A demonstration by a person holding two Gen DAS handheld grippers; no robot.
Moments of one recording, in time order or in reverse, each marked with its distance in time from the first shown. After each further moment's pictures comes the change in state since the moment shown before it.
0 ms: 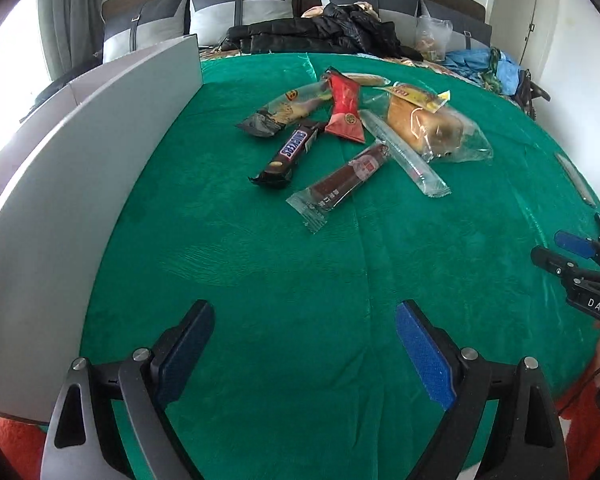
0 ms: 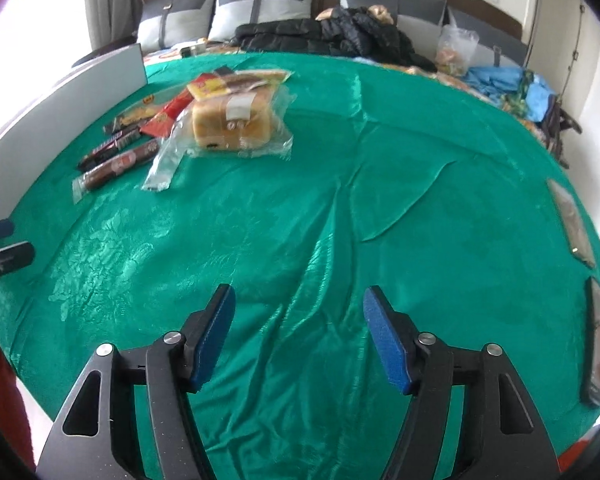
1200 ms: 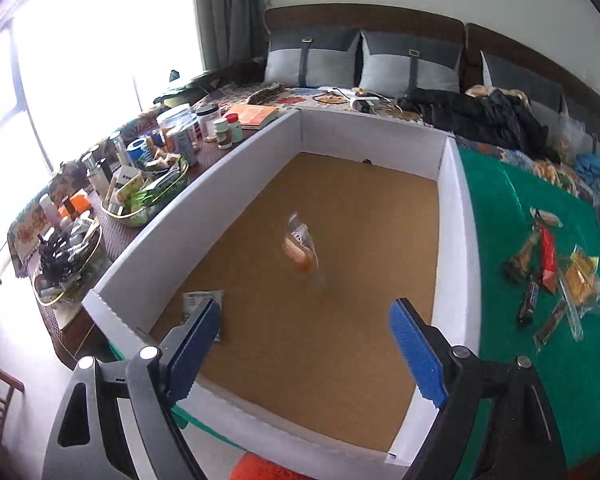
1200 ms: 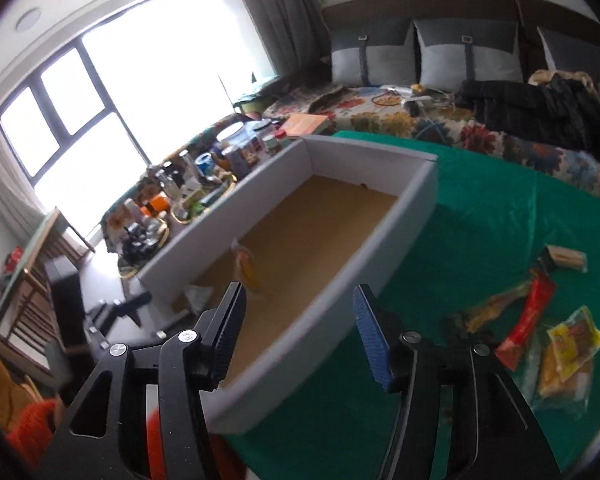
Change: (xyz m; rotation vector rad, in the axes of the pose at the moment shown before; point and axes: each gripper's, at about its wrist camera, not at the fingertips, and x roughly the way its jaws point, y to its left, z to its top) left arm -0.119 0.235 0.035 -0.282 -0.143 0.369; right arm -0.075 0.251 0.212 -0.187 -0.066 0.614
